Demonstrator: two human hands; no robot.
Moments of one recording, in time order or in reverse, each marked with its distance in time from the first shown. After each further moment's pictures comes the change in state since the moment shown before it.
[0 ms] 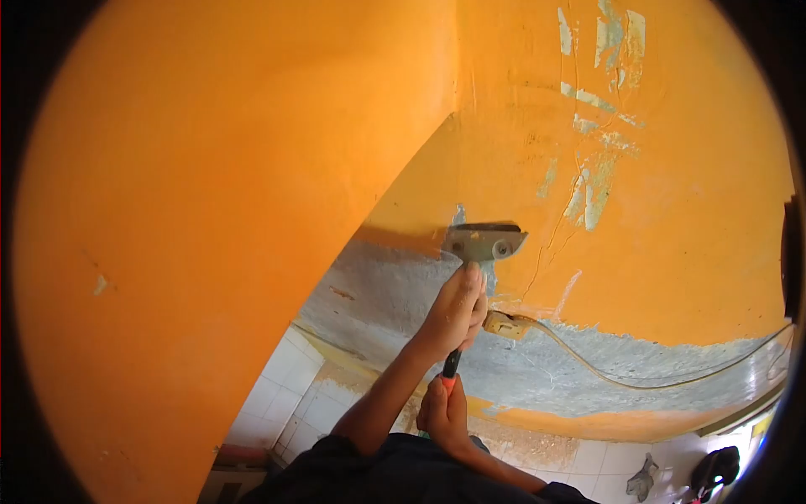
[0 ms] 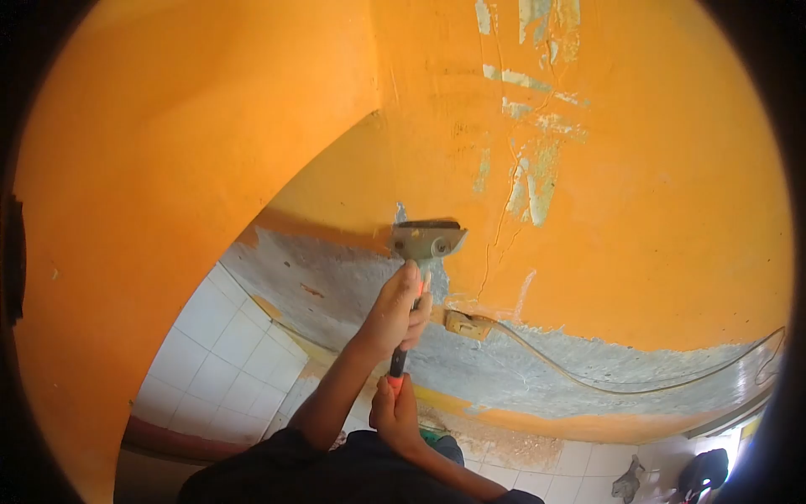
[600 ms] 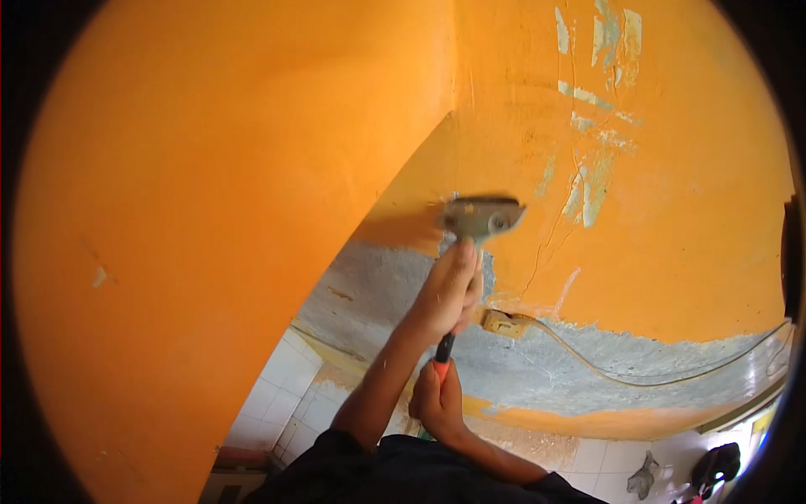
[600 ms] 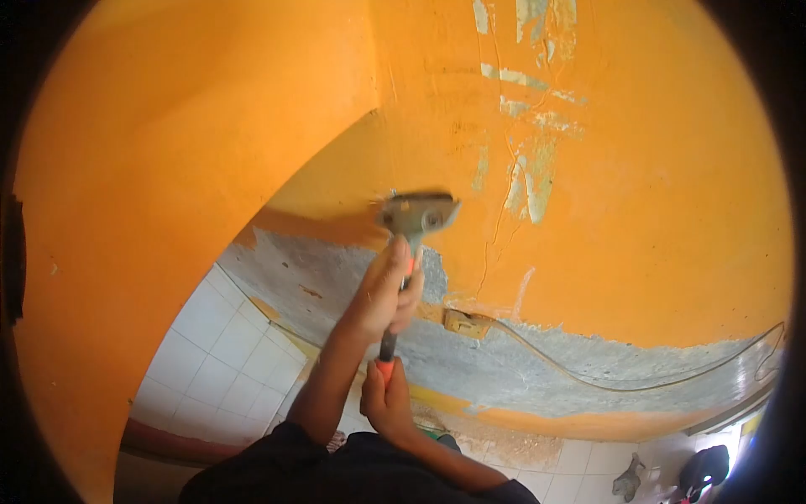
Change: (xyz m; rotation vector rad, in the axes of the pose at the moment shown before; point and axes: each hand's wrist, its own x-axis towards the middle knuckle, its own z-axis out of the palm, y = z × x) left_hand 0.008 0.018 -0.007 0.035 0.010 0.037; right_hand 0.014 -0.003 0.012 0.038 -0.009 -0.015
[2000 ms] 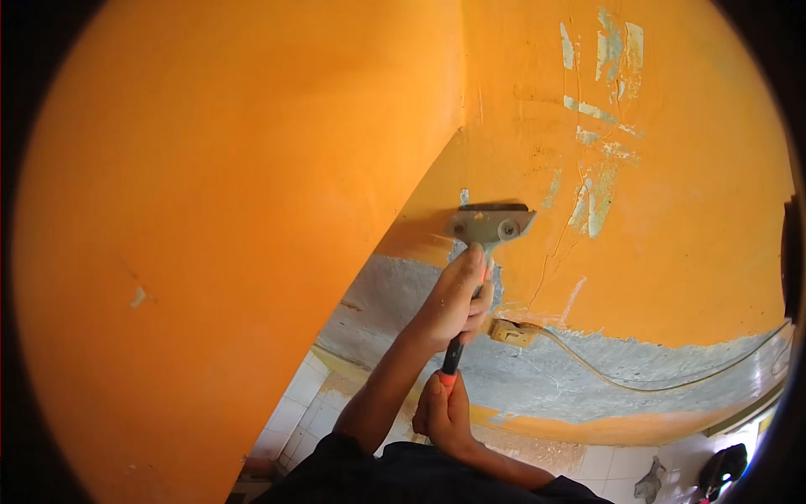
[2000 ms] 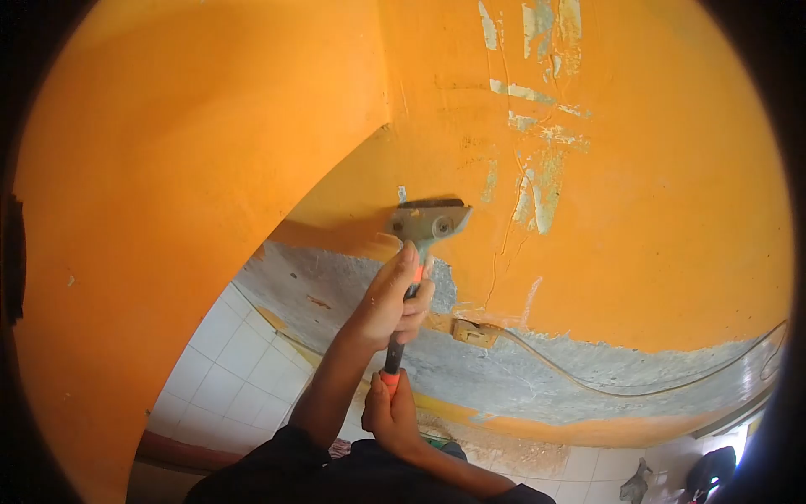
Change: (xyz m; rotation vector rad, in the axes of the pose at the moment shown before) left_hand -0.003 0.017 0.000 -0.077 -0.088 -0.068; right_hand 0.000 -0.028 0.016 0.010 -0.069 -0.015
